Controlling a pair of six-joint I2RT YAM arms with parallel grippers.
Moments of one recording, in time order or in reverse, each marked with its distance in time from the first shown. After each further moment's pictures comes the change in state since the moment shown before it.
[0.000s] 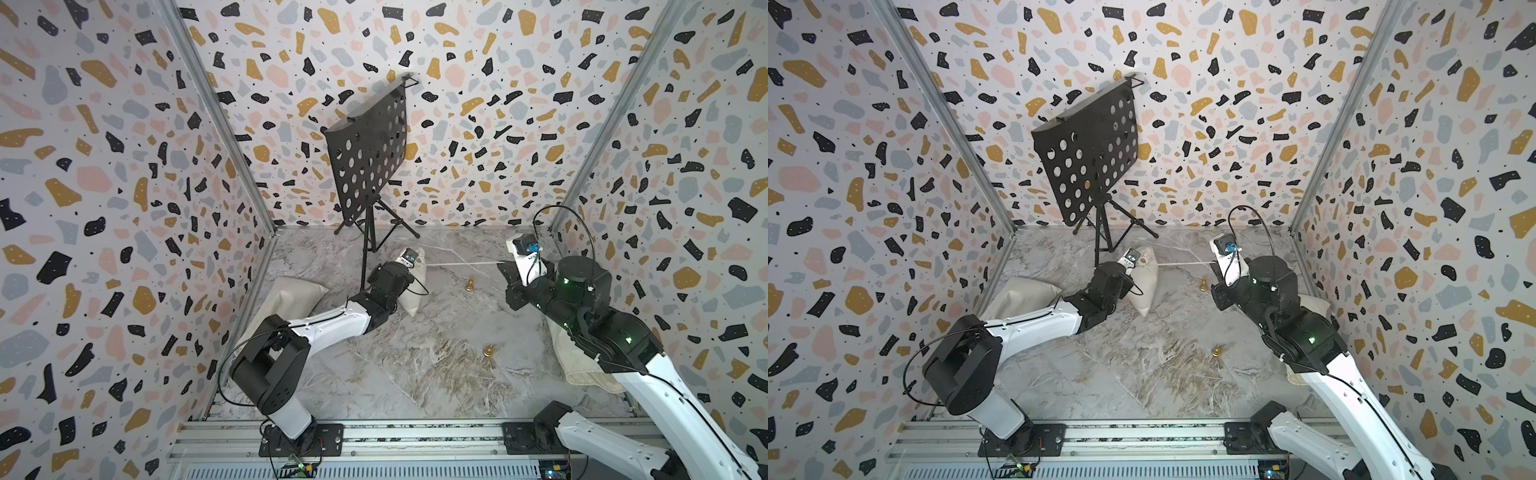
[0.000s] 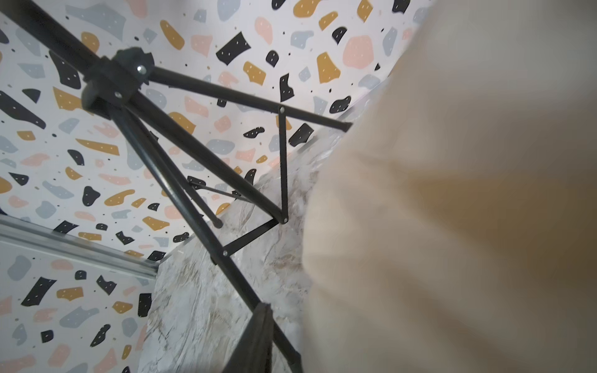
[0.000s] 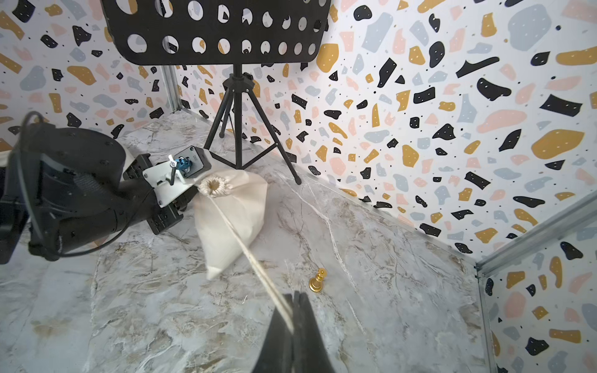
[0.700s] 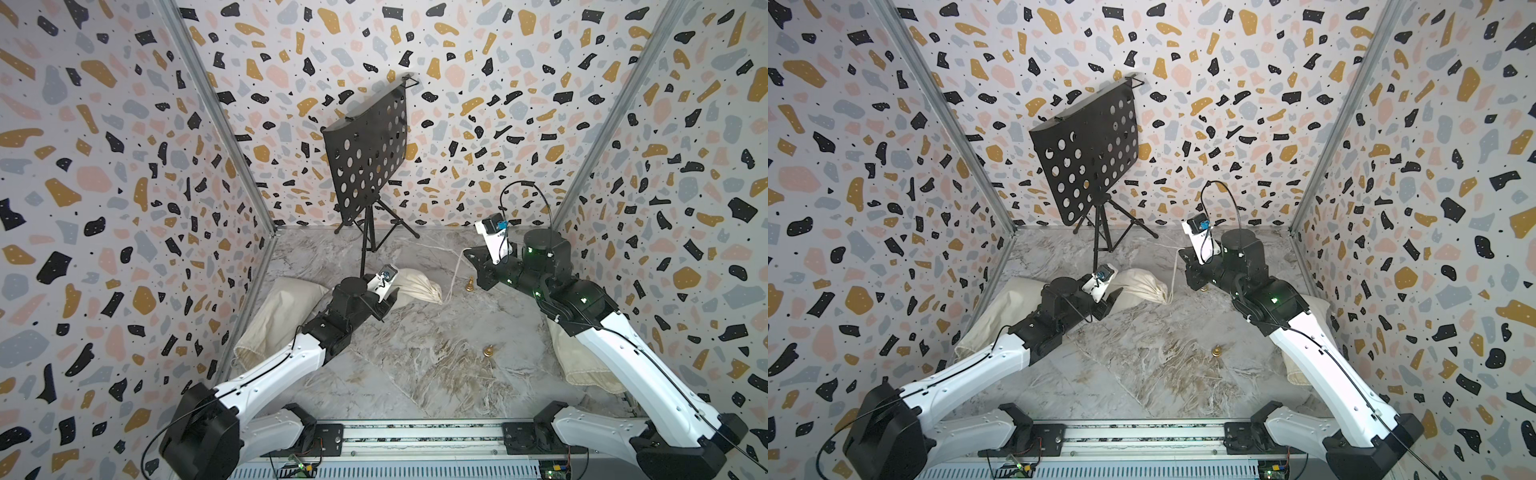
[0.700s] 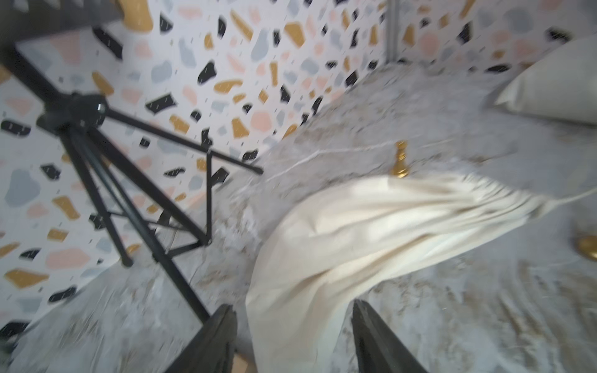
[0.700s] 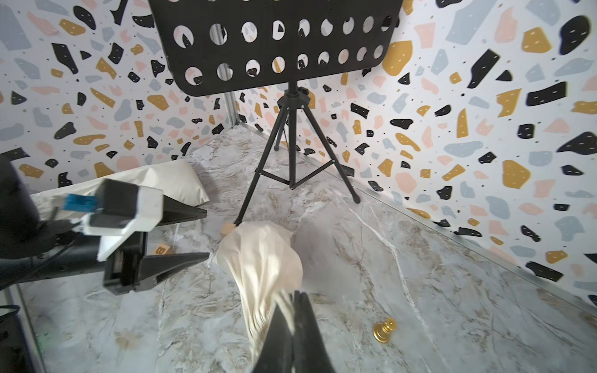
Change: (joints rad) left arm 0.032 -0.489 -0.273 -0.045 0.616 -0.045; right arm -0.014 0.249 0.090 0.126 -0.270 0.094
